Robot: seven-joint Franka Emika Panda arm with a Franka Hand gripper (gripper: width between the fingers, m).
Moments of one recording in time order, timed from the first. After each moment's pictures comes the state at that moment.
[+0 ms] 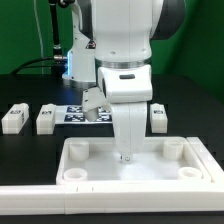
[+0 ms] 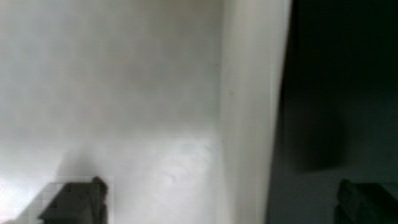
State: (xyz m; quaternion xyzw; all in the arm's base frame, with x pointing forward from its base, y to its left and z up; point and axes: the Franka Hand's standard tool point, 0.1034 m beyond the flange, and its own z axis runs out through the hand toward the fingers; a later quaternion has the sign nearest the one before) arm 0.526 0.028 0.007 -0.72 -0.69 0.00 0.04
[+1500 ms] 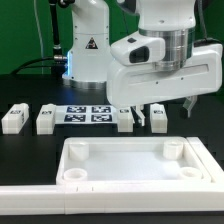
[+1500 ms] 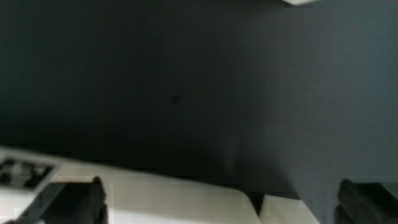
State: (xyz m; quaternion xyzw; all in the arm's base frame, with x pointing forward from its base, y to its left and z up) arm 0.503 0.104 0.048 -0.99 -0.08 0.03 0.04
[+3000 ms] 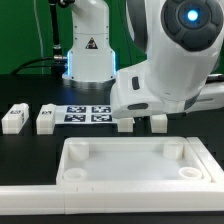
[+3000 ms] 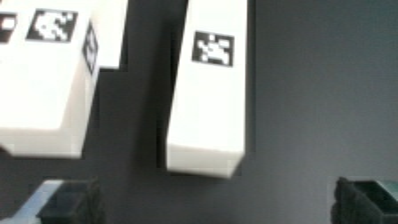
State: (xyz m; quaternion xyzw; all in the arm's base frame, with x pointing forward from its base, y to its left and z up) arm 0.454 0.113 0.039 -0.91 0.02 0.42 0.06
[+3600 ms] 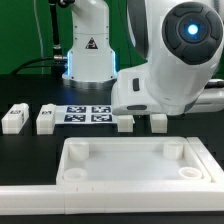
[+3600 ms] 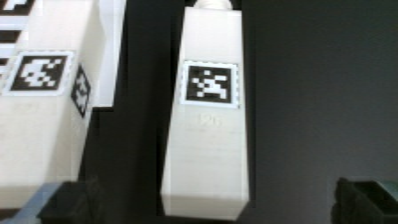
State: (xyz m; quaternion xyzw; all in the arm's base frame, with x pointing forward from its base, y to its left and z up) arm 0.445 0.116 0.032 -0.90 0.03 0.43 0.06
